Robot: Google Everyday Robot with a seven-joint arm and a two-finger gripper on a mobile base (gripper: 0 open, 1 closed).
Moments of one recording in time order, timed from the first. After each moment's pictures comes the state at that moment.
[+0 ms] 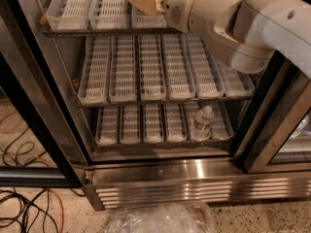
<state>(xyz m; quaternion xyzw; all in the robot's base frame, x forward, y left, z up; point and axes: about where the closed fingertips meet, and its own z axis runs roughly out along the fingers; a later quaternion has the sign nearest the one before) 0.637 0.018 1.091 -0.32 0.59 0.23 0.71</state>
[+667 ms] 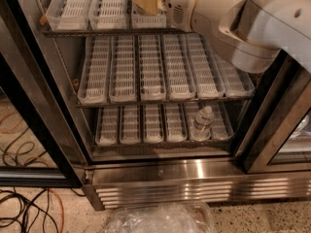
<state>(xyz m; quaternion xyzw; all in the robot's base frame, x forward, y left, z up) 0.626 0.017 1.098 -0.33 0.58 0.24 0.71</state>
